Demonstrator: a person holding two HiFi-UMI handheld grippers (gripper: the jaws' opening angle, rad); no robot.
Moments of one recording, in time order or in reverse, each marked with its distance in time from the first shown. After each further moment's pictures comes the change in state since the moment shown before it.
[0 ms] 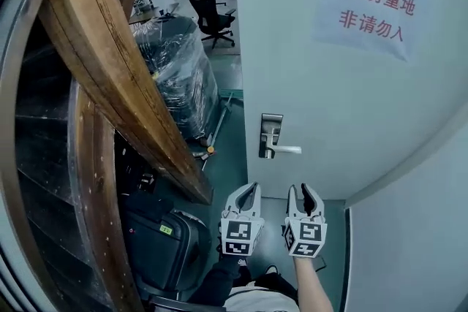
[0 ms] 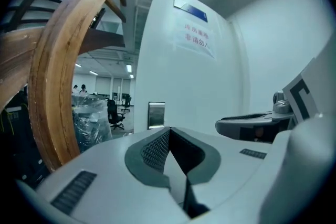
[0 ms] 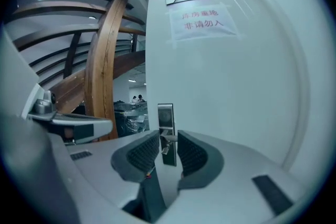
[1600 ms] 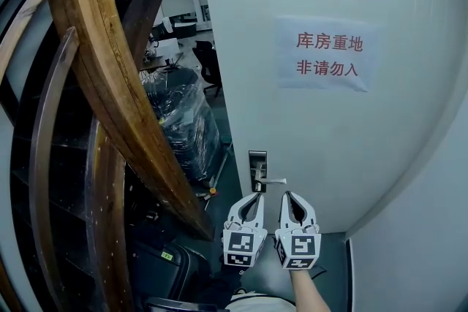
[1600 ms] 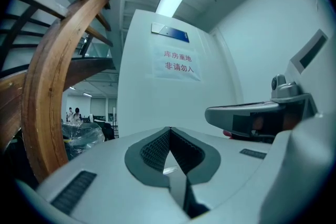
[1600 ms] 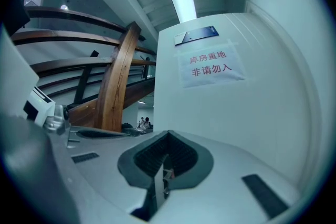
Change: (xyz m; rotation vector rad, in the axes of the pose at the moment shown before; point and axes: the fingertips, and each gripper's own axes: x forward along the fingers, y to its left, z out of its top) left arm -0.011 -0.065 0.118 0.129 -0.180 -0.019; right arm -0.053 -0.001 0.135 -0.051 -0.277 0.097
